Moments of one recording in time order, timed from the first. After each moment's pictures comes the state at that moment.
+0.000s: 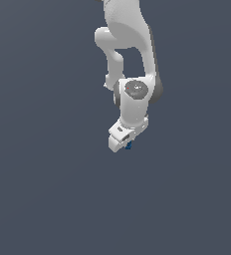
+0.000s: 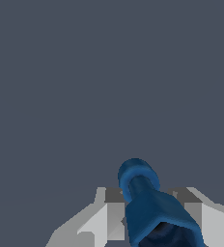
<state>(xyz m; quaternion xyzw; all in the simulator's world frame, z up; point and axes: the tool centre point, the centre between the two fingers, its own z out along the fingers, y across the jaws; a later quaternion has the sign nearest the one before) -0.013 0.060 0.101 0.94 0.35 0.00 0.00</state>
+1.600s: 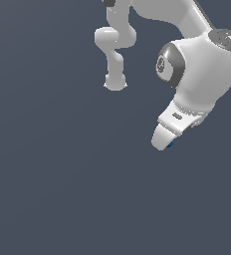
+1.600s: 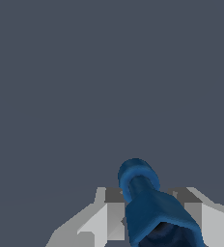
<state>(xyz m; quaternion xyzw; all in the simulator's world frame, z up) 0.057 0.188 0.243 0.94 0.35 0.00 0.00</state>
